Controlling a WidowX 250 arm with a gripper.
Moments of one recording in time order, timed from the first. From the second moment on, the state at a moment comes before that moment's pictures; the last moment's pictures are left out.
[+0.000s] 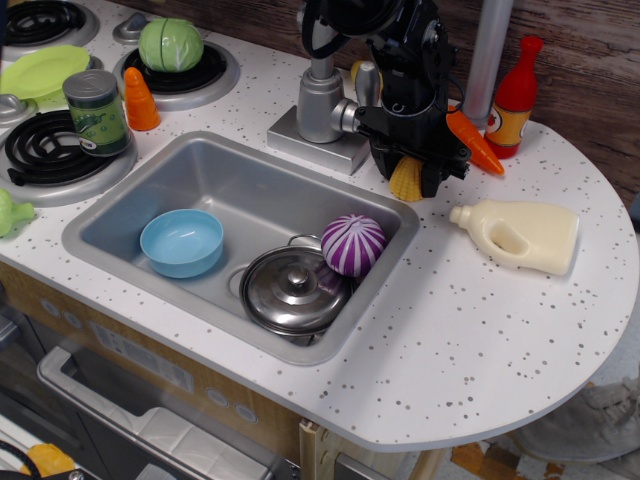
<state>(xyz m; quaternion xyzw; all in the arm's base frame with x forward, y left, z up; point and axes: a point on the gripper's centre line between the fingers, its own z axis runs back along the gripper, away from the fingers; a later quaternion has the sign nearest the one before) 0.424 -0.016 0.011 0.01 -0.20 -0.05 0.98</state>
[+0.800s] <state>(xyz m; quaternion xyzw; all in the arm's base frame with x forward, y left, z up) 0.354 0.017 0.068 0.12 -0.15 -0.01 0.98</state>
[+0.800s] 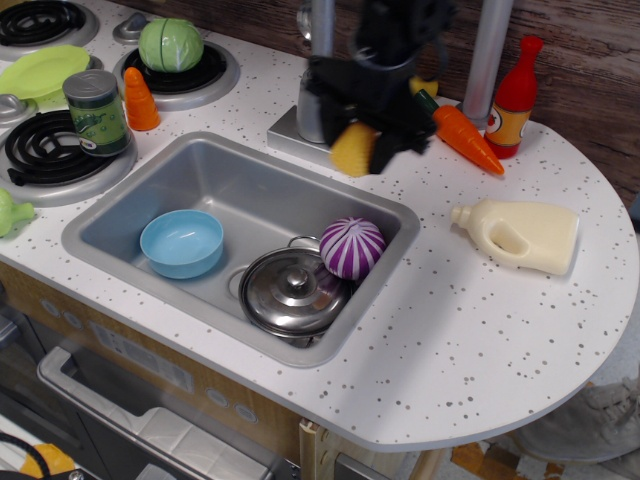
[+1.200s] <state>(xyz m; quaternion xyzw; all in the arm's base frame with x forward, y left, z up) 0.333 0.086 0.051 0.14 -0.17 0.00 0.98</state>
